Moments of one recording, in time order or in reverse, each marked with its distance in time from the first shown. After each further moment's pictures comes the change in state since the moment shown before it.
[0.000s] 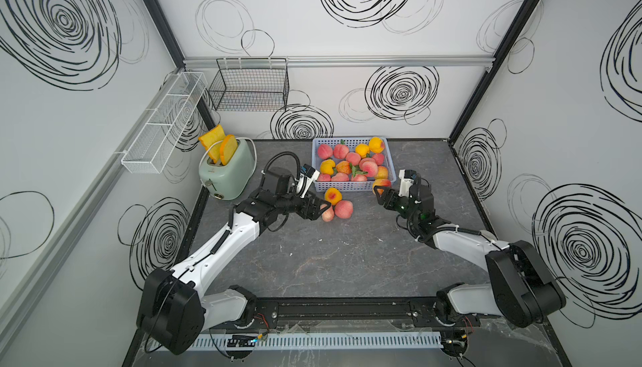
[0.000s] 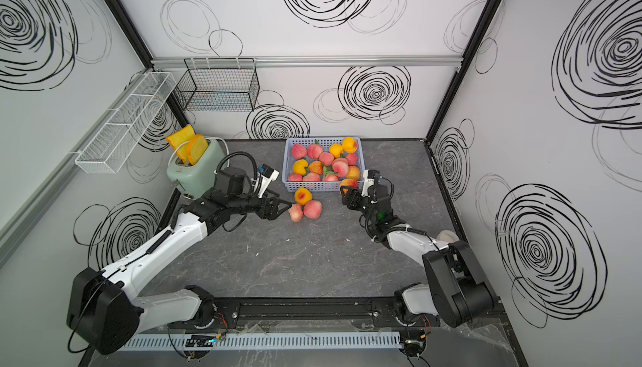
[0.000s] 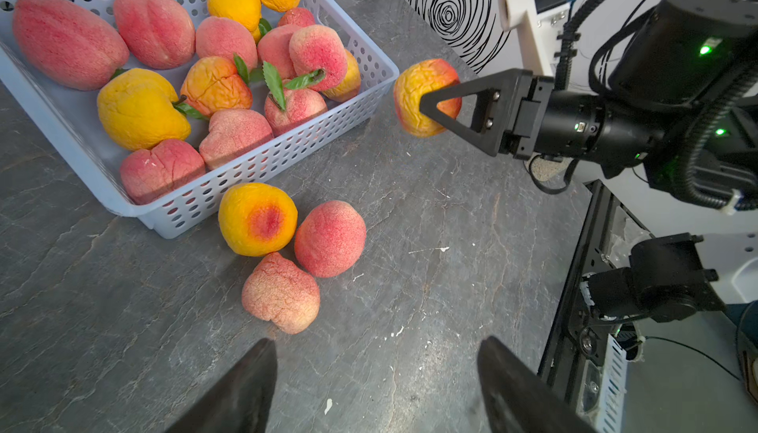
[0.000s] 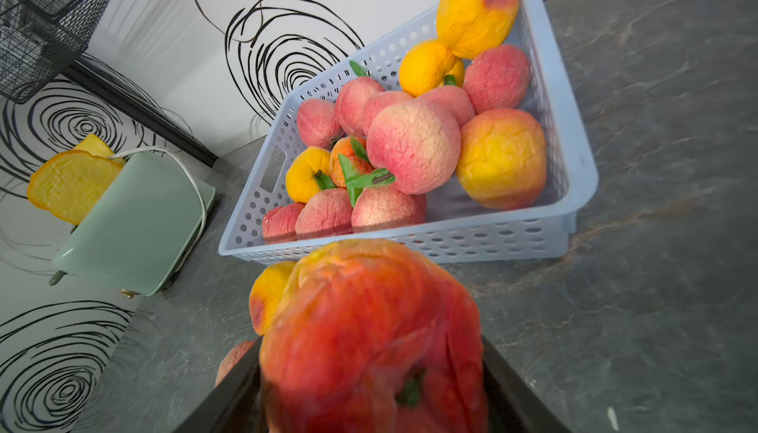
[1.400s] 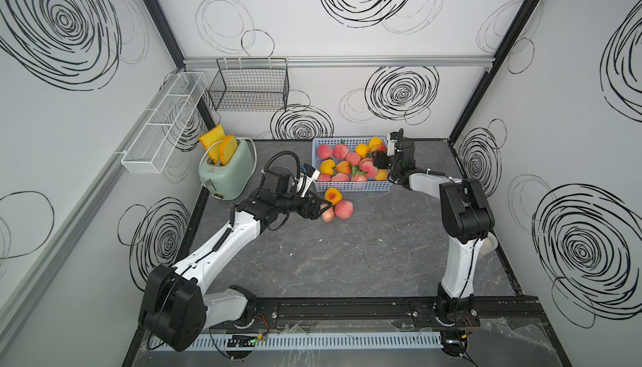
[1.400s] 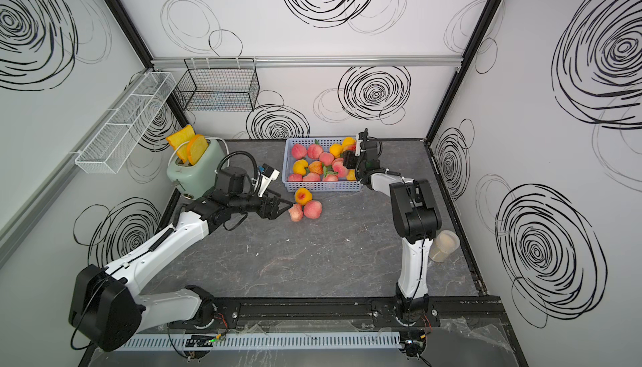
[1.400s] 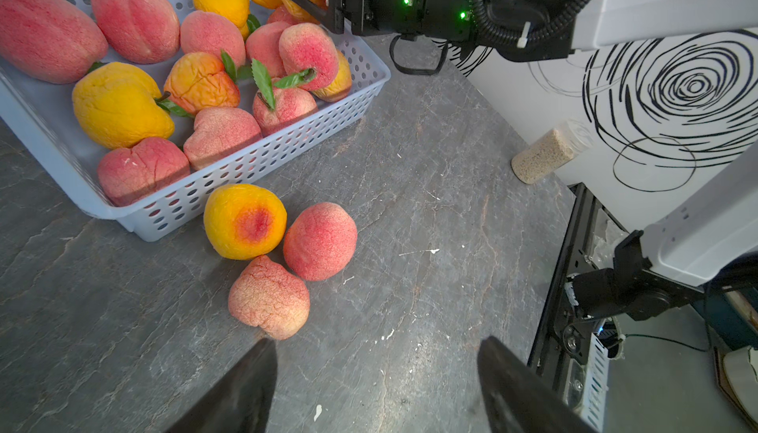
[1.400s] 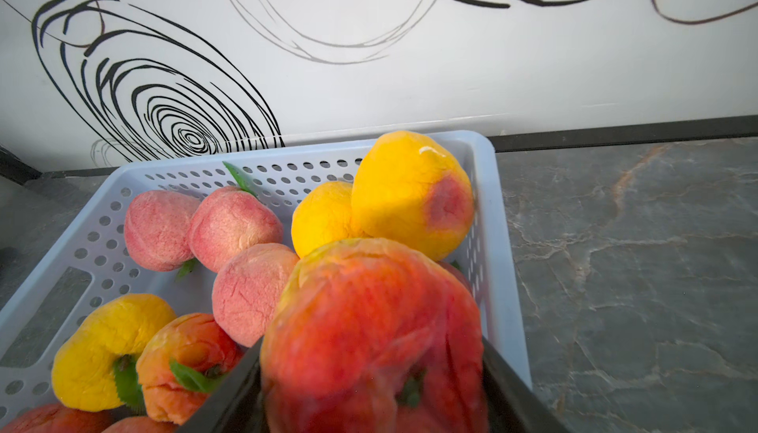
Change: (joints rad) left arm 0.010 0.014 -0.002 0.022 0.043 -0.018; right arm -0.124 0.689 0.773 -0.166 0.045 -0.319
